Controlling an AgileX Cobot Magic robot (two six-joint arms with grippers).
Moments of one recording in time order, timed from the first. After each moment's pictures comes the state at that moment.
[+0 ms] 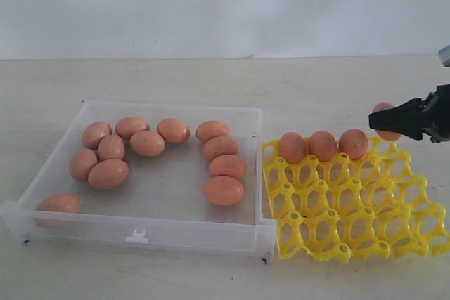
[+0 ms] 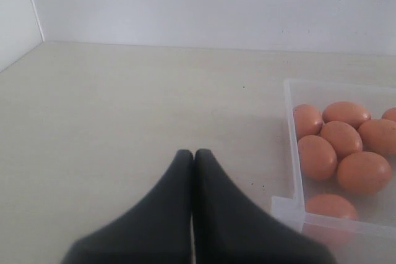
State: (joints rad) left arm -0.03 0.00 0.00 0.54 0.36 -0.53; right arm -0.34 1.95 -0.94 -1.67 -0.99 1.24
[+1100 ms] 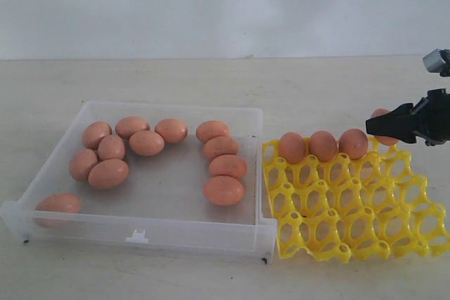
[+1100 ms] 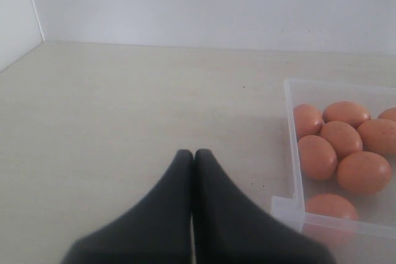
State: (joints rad) left arm -0.03 0.00 0.00 0.54 0.36 -0.53; right arm -0.30 1.95 -0.94 -1.67 -0.87 1.27
